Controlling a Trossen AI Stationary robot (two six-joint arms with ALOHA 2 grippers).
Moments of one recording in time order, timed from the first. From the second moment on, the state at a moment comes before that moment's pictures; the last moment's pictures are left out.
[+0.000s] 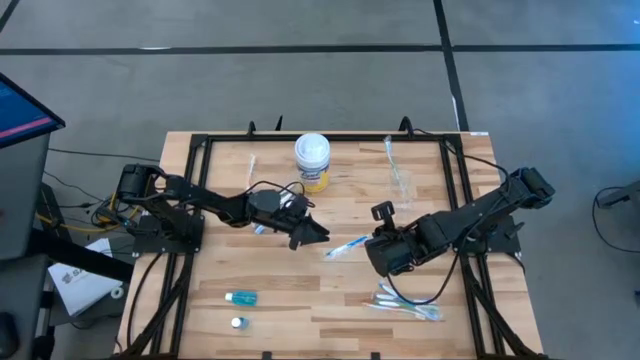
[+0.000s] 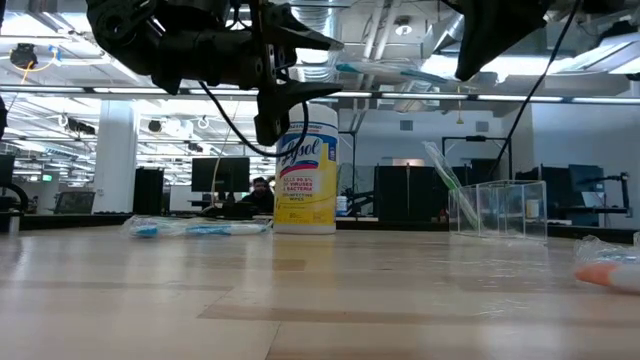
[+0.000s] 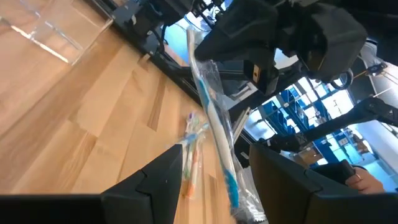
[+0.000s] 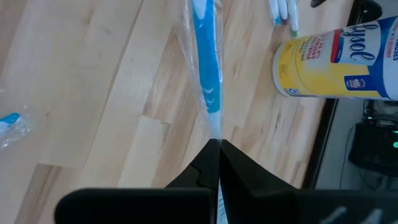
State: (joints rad) left arm -0.01 1.61 0.67 0.78 0.24 -0.82; right arm 0.45 1.54 1.32 -1.09 0.55 -0.06
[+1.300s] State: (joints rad) left arm -0.09 1.65 0.72 0.78 0.21 -0.88; right arm 0.45 1.54 1.32 -1.06 0.58 -0.06
